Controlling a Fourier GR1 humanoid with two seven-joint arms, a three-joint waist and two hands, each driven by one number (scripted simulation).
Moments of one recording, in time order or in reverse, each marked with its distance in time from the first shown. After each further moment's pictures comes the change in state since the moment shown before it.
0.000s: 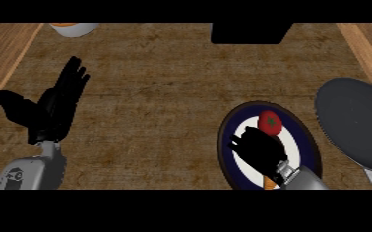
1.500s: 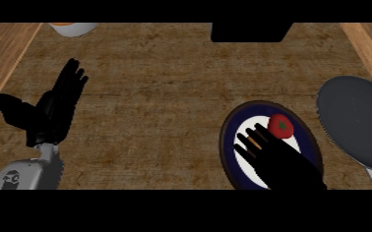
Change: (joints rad) left arm 0.021 0.053 -0.053 -0.002 0.054 0.057 -0.022; right arm 0.025 -0.225 0.063 -0.468 -0.233 0.294 0.295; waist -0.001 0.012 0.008
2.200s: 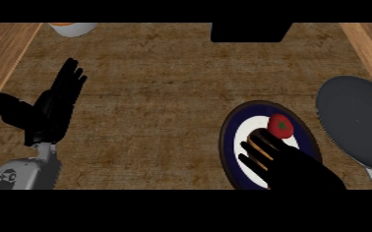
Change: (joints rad) left arm -0.004 0.042 -0.026 0.013 0.046 0.023 -0.014; right arm -0.014 -0.145 -0.001 -0.134 -0.188 -0.023 0.014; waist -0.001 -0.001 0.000
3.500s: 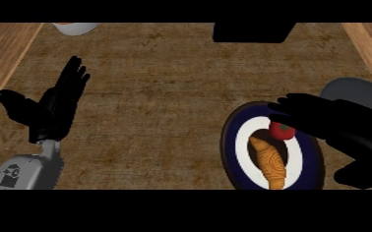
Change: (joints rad) left arm -0.024 0.040 -0.060 0.022 0.043 0.055 -0.019; right arm -0.042 -0.185 -0.325 0.178 -0.571 -0.298 -0.287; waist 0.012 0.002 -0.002
